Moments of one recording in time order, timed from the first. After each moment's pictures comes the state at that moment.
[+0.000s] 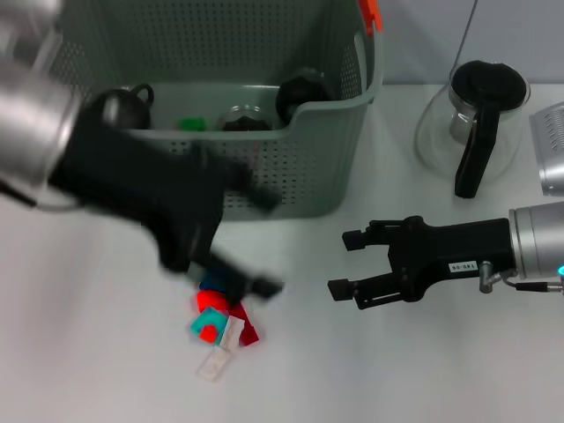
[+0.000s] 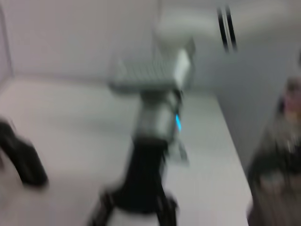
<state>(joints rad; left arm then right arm) -0.60 -2.09 0.98 1.54 2.07 2.03 -1.97 0.63 2.02 -1.19 -0.56 -1.78 -1.41 1.49</state>
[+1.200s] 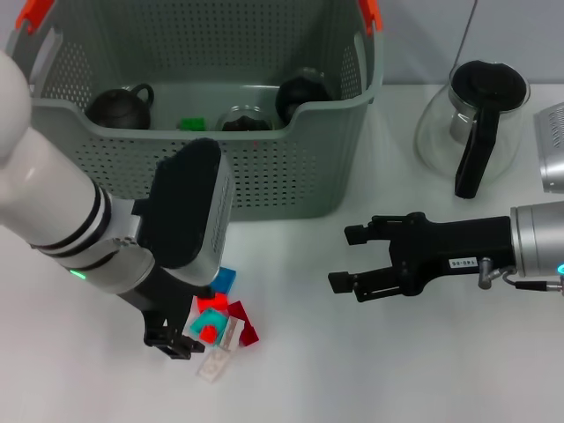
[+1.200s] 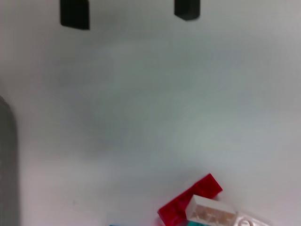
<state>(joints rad) -0.49 -2.18 1.48 1.37 2.68 1.56 -1.70 0.62 2.03 -1.17 -0.56 -1.78 -1.39 1.50</state>
